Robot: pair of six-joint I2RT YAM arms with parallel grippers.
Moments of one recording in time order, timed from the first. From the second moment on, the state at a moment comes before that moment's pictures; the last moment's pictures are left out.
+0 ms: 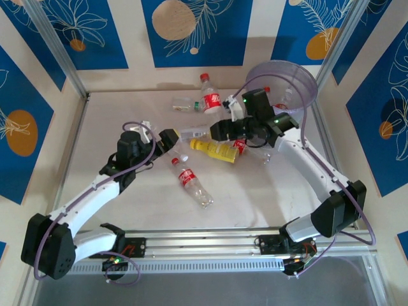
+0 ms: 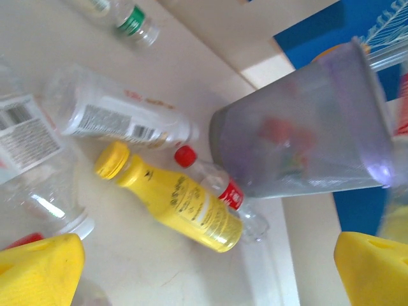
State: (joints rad) left arm -0.41 1.13 0.68 0.08 0.26 -0.94; right arm 0.46 1.44 1.47 -0.79 -0.46 0.26
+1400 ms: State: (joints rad) left arm -0.41 1.23 0.70 -0.09 0.22 -0.86; right arm -0.08 1.72 1.78 -0.86 -0.33 0.13
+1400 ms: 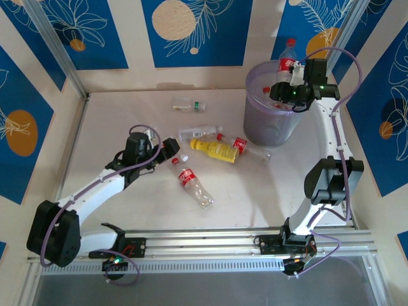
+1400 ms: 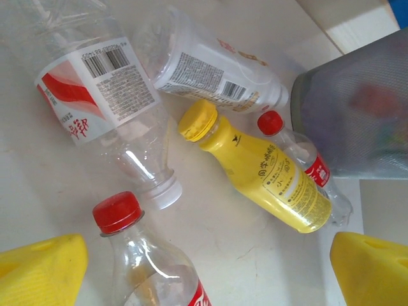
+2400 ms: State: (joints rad) left arm -0.44 1.32 0.75 -0.24 0.17 -0.78; right arm -0.03 1.78 1.81 -0.90 -0.33 0.08
